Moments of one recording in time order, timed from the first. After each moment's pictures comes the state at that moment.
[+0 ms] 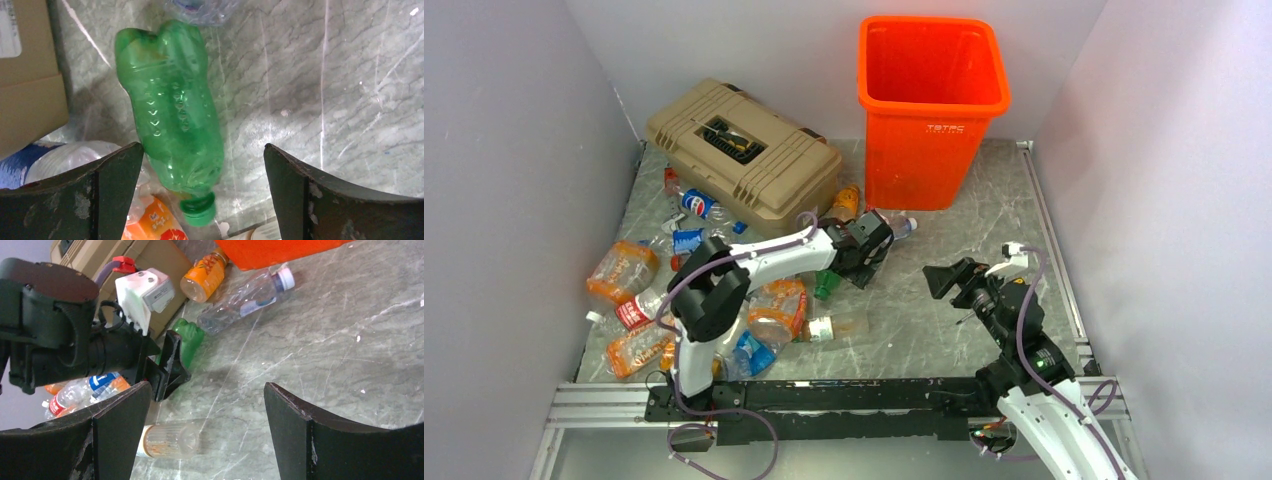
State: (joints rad) left arm -0.93 1.92 1.45 -0.68 -0.37 -0.29; right arm 0.42 0.27 0.39 -0.31 0.07 0.64
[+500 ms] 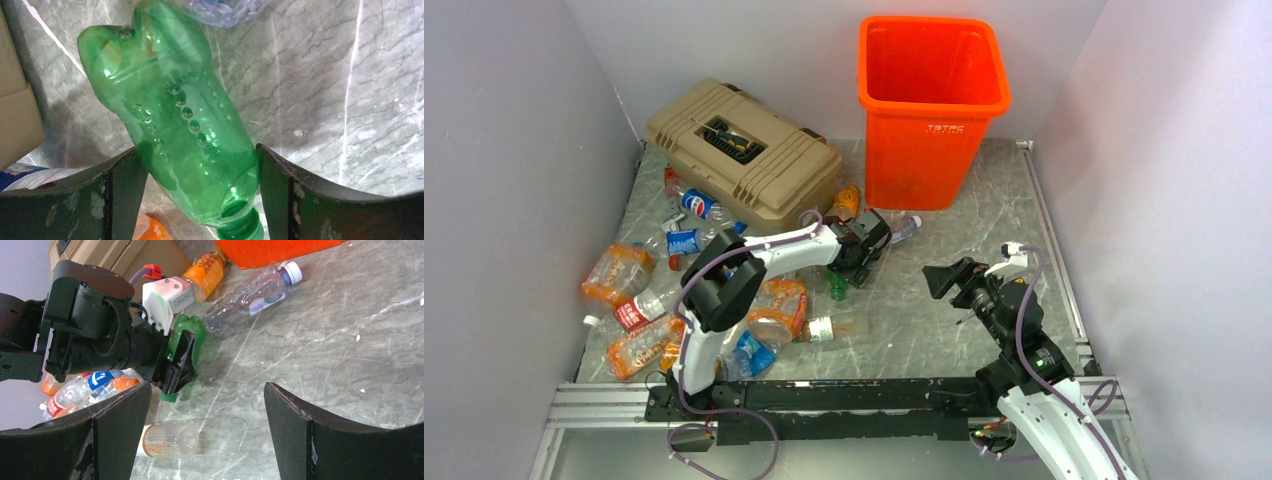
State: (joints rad) left arm -0.89 2.03 1.49 -0.68 -0.31 -0.26; right arm 0.42 0.29 0.39 -0.31 0.07 0.64
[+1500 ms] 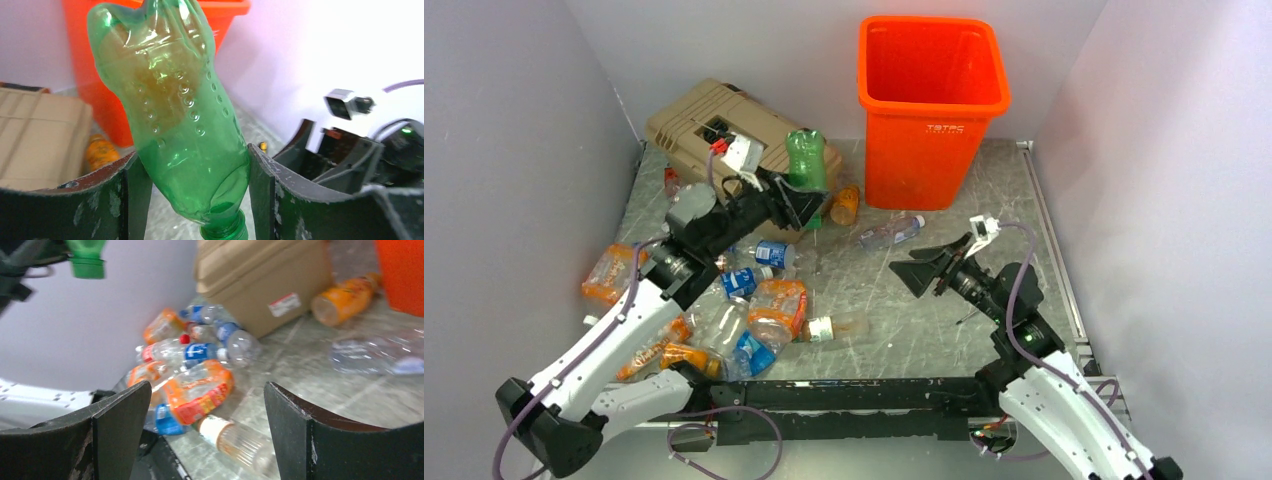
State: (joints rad) left arm -0.64 1.04 1.10 -0.01 0.17 -0.35; right arm 0.44 0.48 0.45 0.03 -0.33 0.61
